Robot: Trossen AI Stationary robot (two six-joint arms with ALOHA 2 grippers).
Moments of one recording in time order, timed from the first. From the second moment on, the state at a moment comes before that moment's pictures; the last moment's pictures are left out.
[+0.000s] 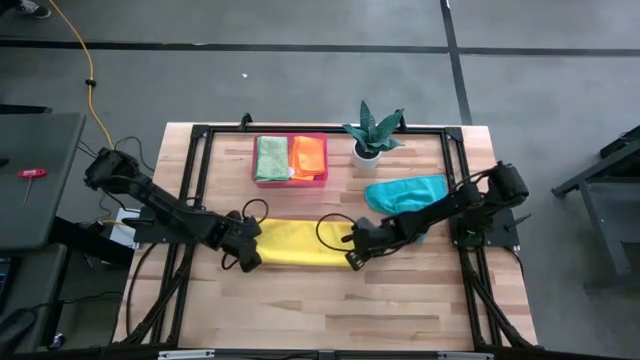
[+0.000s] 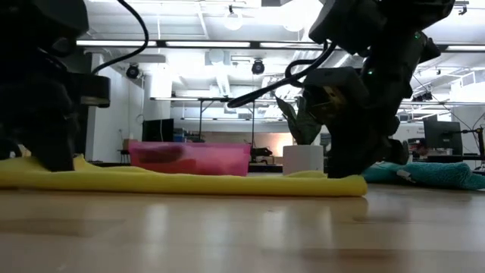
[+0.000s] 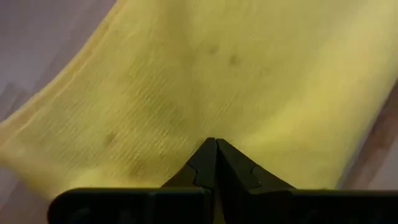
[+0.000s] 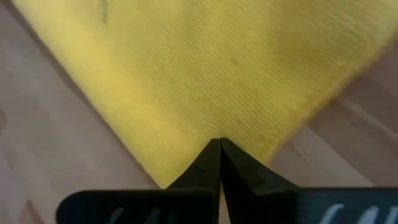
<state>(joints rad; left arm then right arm) -0.33 1.33 0.48 -0.42 -0.28 -0.94 0.25 1.73 0.83 -0.16 0.03 1.10</state>
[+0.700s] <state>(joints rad) -0.33 1.14 0.48 -0.45 -0.32 -0.91 0.18 1.49 0.77 -0.28 0.03 1.23</state>
